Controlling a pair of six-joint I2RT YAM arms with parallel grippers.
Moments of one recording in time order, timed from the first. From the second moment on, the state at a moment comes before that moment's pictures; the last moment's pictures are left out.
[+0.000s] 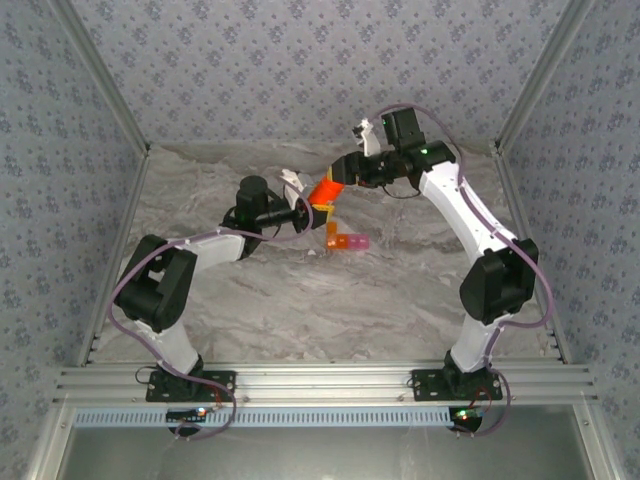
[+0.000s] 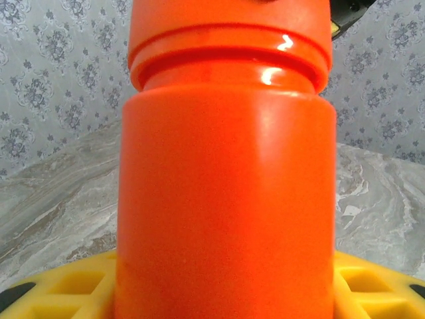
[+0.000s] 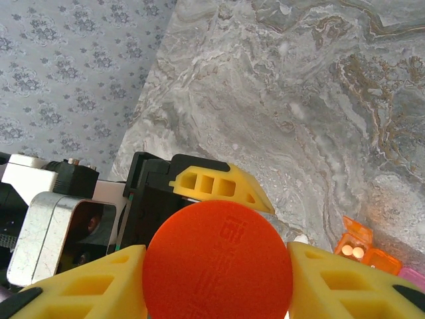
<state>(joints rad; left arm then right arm) -0.49 1.74 0.97 0.64 0.72 0.00 0.38 1.78 1.77 -0.77 -0.65 0.32</state>
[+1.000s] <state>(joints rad) -0.54 1.74 0.96 0.53 0.53 0.10 0.44 1.79 1.73 -0.75 -0.43 0.59</state>
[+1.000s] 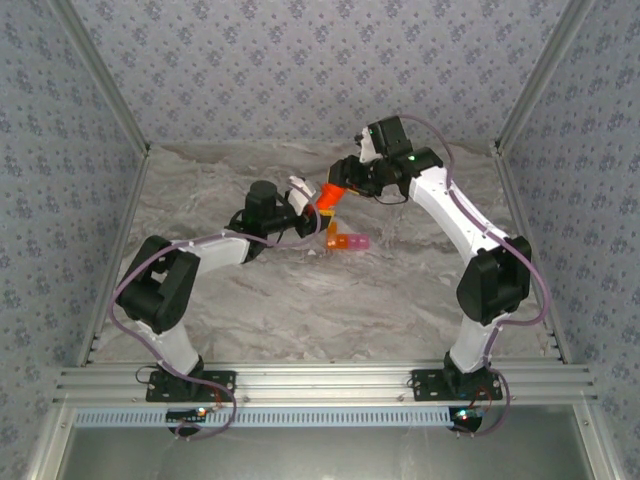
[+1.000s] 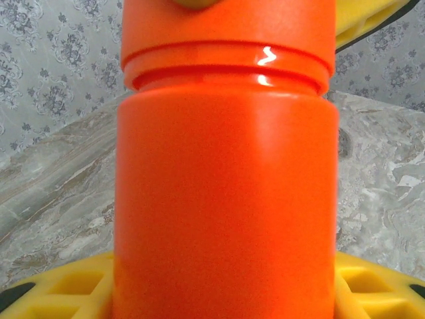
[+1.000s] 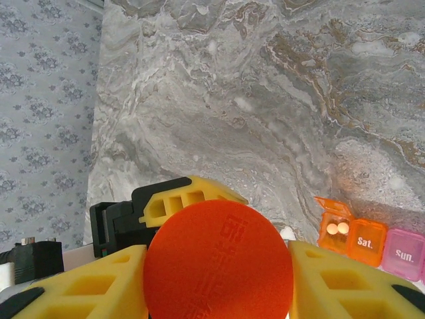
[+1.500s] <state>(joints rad) -0.54 1.76 0.96 0.57 0.49 0.07 0.44 1.79 1.71 -0.70 -0.41 0.65</state>
